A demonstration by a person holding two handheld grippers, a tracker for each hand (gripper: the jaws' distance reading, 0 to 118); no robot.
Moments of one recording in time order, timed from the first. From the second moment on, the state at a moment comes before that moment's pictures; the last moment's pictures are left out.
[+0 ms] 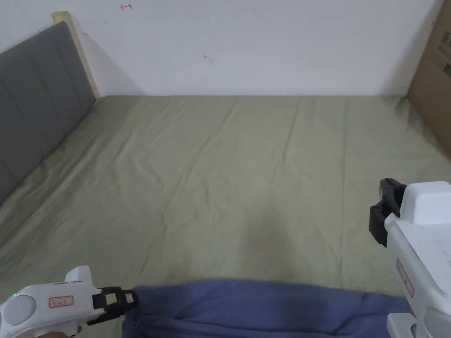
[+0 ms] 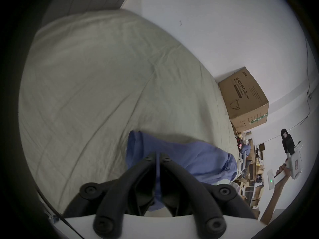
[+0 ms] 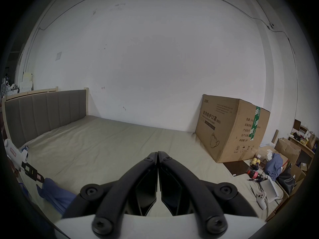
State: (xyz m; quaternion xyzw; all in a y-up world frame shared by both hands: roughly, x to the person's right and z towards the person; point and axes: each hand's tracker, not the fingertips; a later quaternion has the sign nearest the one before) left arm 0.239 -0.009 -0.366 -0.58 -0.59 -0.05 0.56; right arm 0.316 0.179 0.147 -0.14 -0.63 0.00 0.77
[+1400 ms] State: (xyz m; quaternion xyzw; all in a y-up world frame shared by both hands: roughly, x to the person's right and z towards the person) left arm 0.236 0.081 -0.320 -0.47 -0.56 -0.18 0.66; right arm 0.304 0.190 0.182 -0.11 -0.63 -0.01 0.77
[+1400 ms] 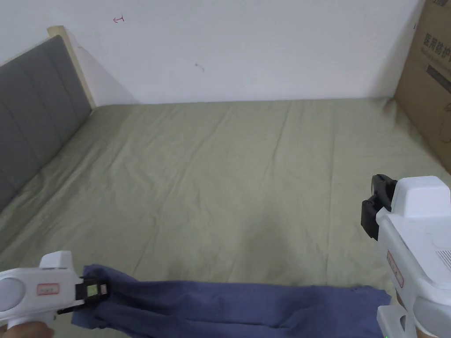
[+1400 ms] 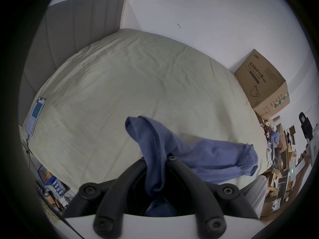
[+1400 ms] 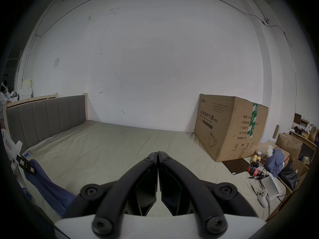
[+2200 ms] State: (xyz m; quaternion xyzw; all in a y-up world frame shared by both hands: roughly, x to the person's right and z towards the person) left arm 0.340 -0.018 -0.070 -0.49 -0.59 -0.32 0.56; right arm 0.288 0.194 0.241 -0.11 -0.66 -0.02 0.74
